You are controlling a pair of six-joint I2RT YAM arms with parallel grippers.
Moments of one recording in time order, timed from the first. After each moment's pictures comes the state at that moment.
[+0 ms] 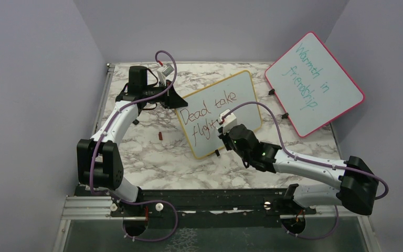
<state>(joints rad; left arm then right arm) -0.12 1.54 1.22 -0.29 1.02 -0.06 0.99 1.23 0.71 0.06 0.45 0.02</state>
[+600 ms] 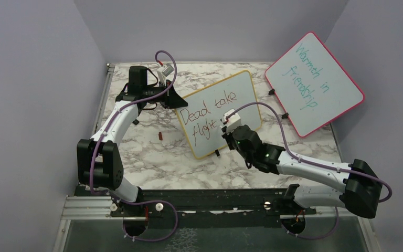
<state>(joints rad) -0.12 1.54 1.22 -0.29 1.02 -0.06 0.99 1.19 0.69 0.06 0.49 0.02</state>
